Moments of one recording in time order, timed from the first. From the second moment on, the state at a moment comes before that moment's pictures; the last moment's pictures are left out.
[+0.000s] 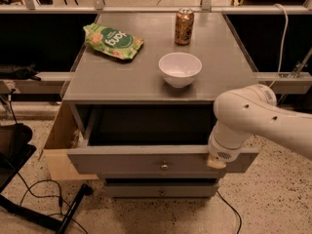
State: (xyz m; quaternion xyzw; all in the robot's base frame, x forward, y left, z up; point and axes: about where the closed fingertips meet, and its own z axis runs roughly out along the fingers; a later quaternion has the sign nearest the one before) arm 0.462 -0.177 0.646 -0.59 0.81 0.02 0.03
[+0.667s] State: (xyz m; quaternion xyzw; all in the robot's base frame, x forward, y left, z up) arm 0.468 -0.178 0.649 -0.59 0.81 0.02 0.03
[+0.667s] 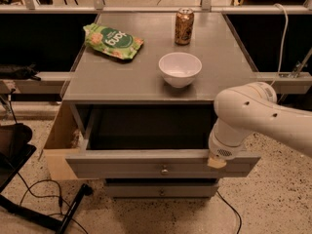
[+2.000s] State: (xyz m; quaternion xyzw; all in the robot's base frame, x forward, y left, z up) arm 0.442 -0.184 0.652 -0.59 0.80 0.05 0.01
